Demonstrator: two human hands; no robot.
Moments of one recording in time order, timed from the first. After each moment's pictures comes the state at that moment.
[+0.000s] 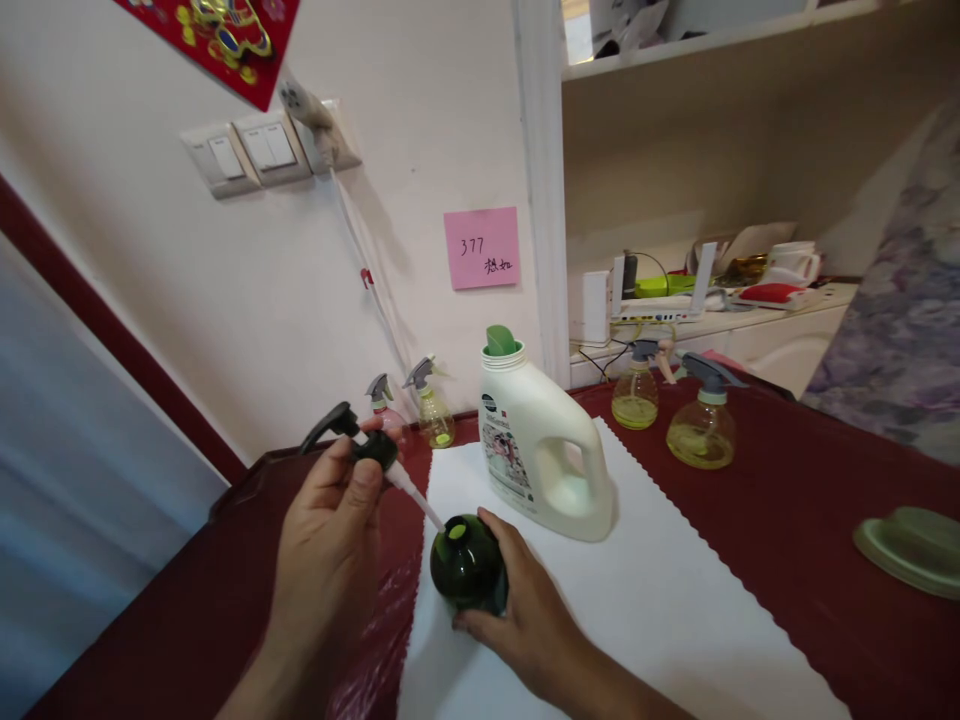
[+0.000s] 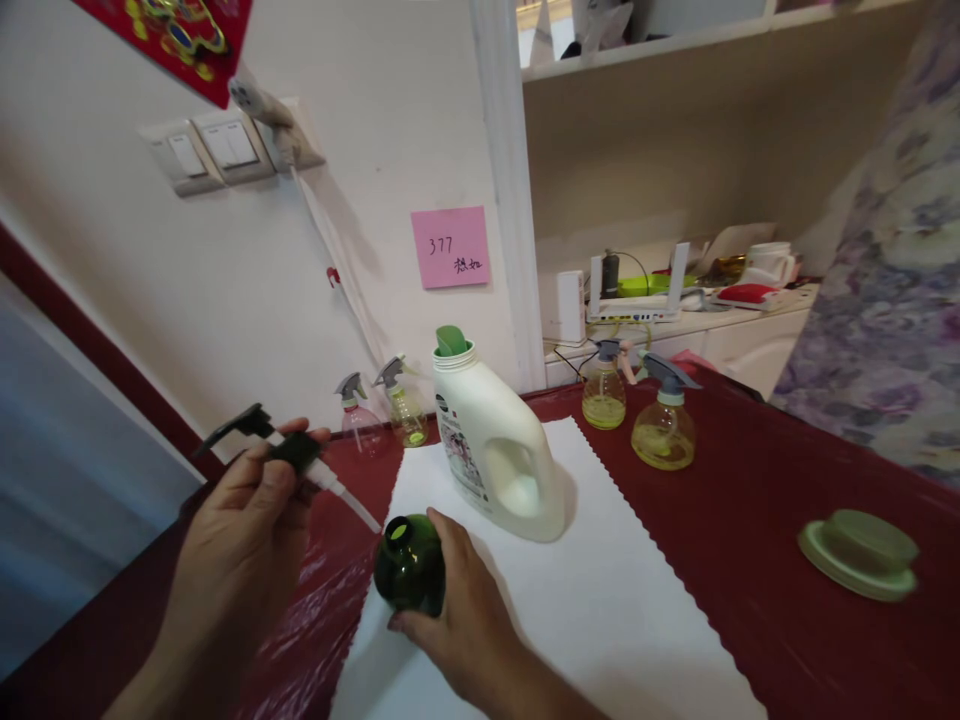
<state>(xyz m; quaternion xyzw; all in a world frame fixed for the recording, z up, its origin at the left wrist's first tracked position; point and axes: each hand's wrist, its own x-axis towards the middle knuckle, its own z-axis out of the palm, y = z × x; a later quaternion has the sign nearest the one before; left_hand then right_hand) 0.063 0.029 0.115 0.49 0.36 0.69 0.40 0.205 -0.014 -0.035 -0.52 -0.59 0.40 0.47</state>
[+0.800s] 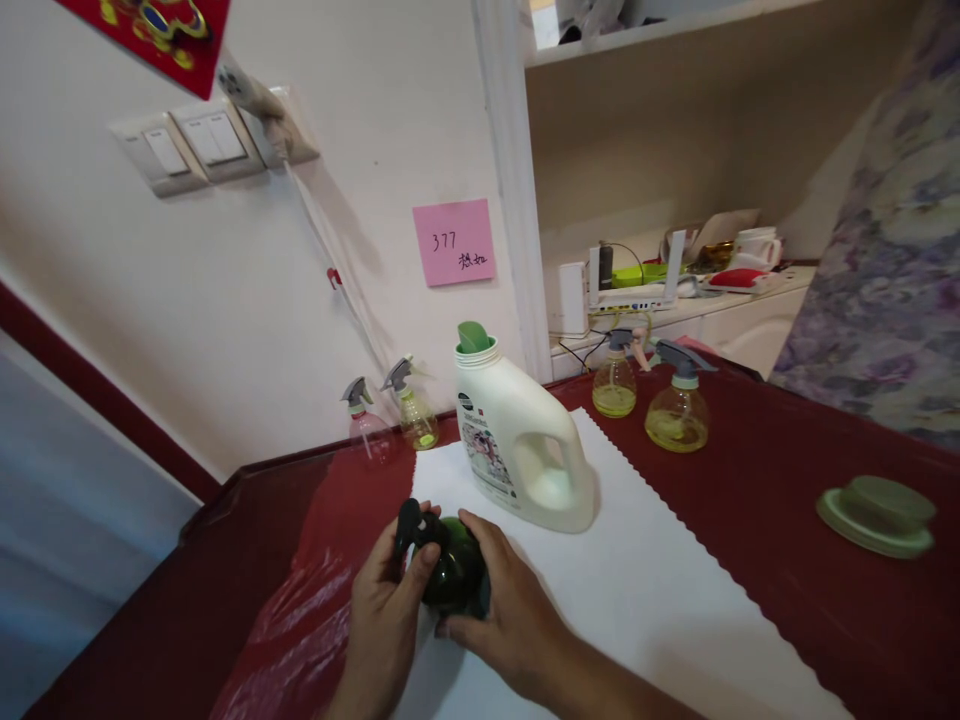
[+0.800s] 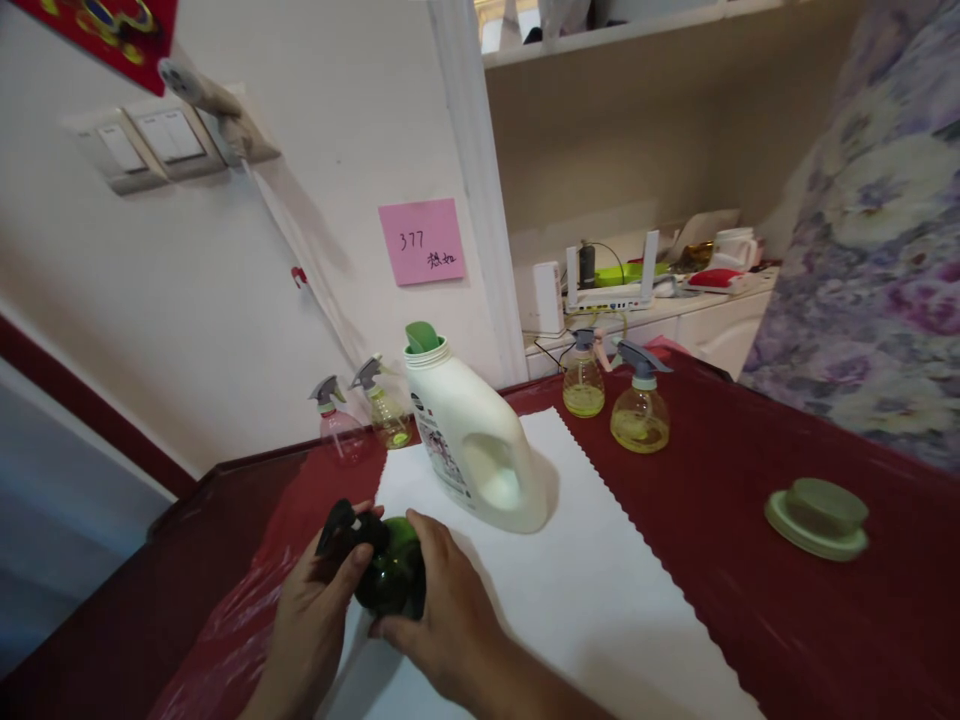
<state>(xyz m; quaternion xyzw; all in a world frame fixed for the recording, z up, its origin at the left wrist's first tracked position) 0.056 0.027 0.008 0.54 0.49 0.53 0.44 0.207 -0.014 -0.027 -0.52 -0.60 0.38 0.48</state>
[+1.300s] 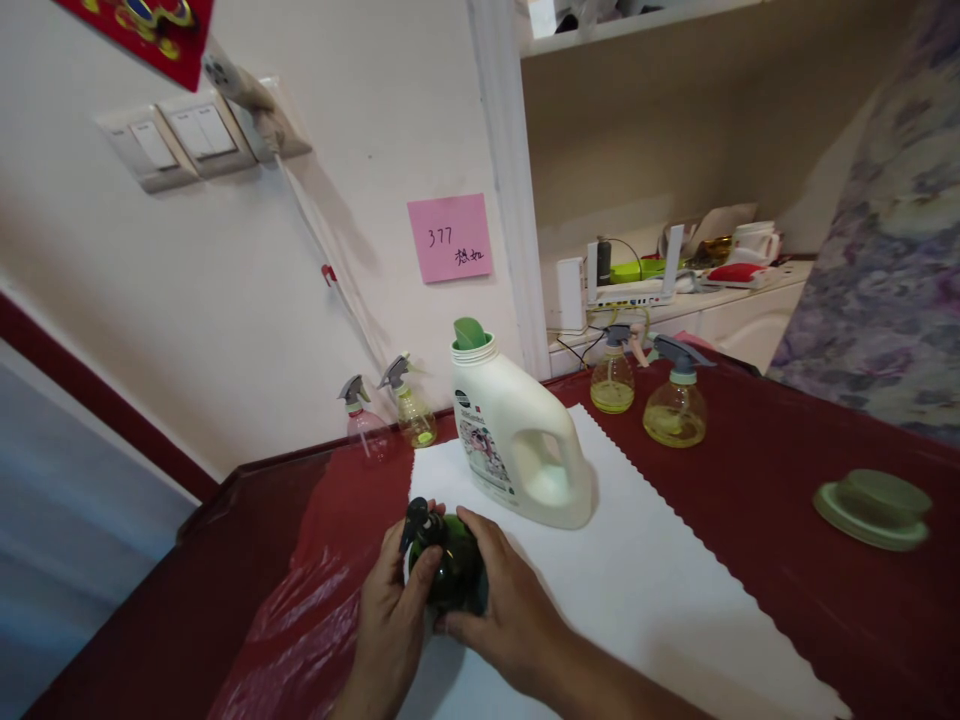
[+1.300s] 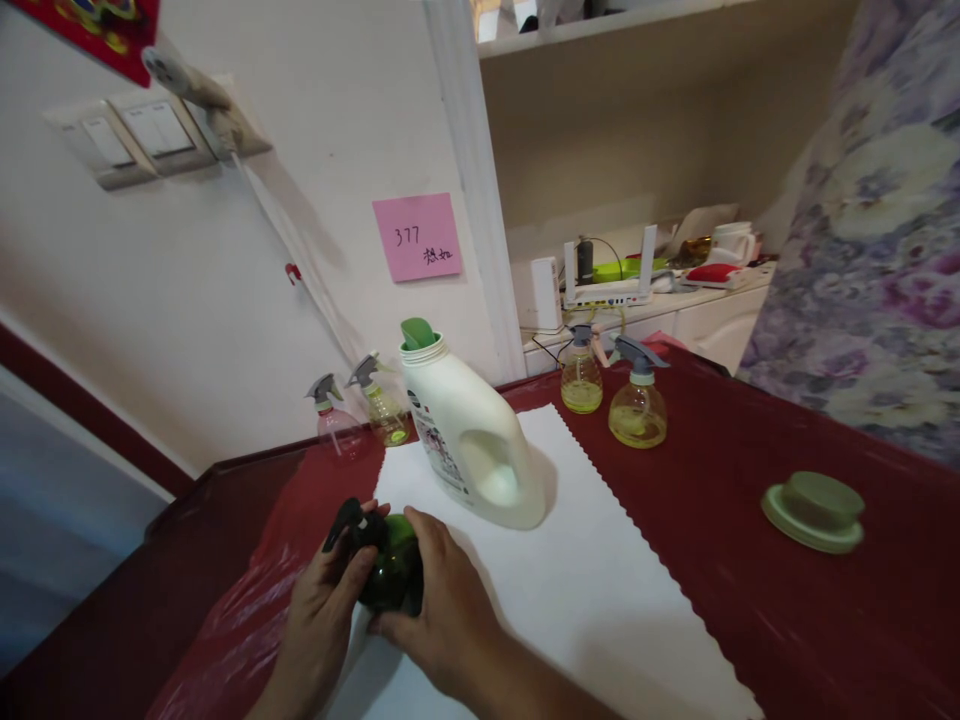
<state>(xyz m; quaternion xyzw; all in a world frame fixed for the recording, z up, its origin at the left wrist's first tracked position) 0.056 0.025 0.000 0.59 0.50 0.49 0.40 0.208 -0.013 -0.026 -0.51 -0.60 0.38 0.47</state>
